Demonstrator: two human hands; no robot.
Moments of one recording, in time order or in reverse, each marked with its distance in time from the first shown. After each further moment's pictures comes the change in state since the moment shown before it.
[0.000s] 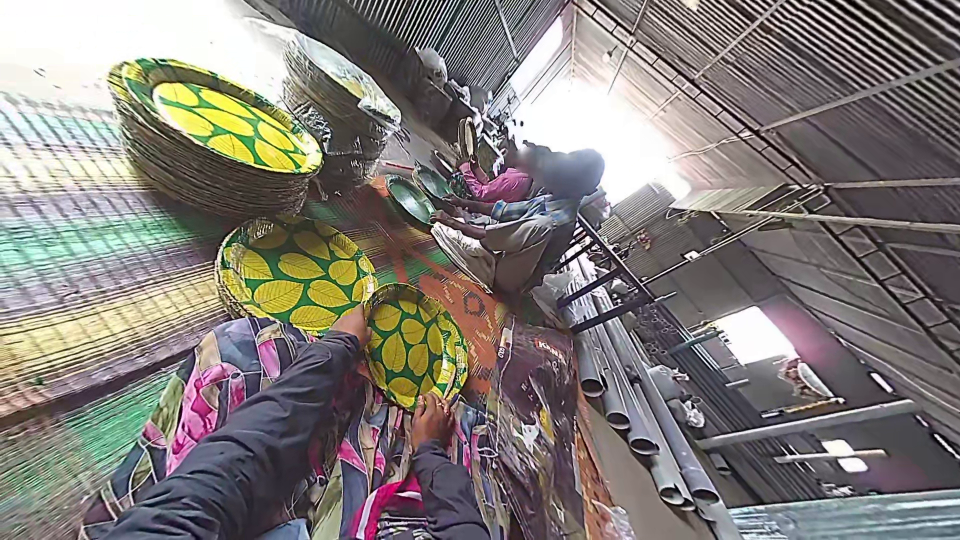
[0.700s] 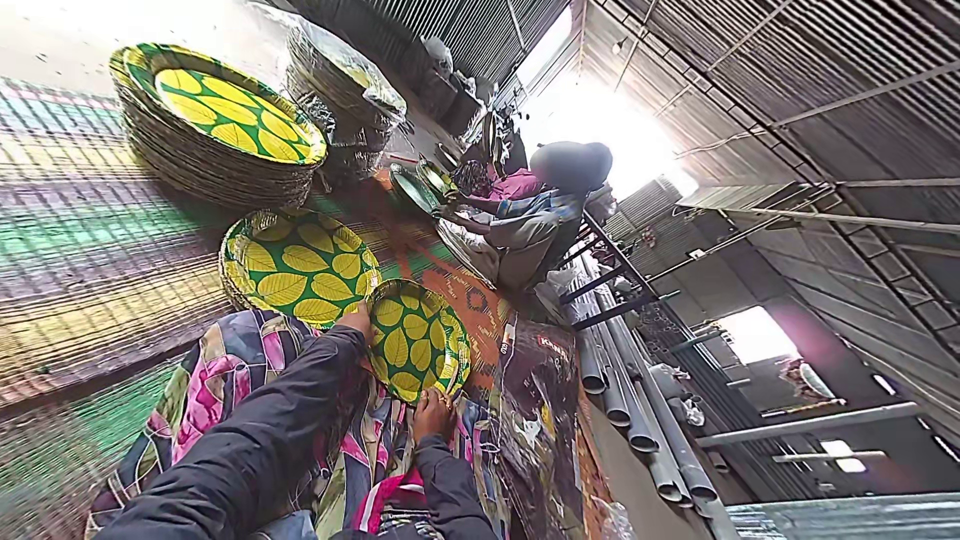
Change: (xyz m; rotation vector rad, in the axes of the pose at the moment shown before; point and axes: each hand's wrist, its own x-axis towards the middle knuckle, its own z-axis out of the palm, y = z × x) left_hand -0.002 0.001 0.006 0.124 -0.070 -0.032; right_hand -0.002 -0.002 -0.003 0.004 0.016 -0.025
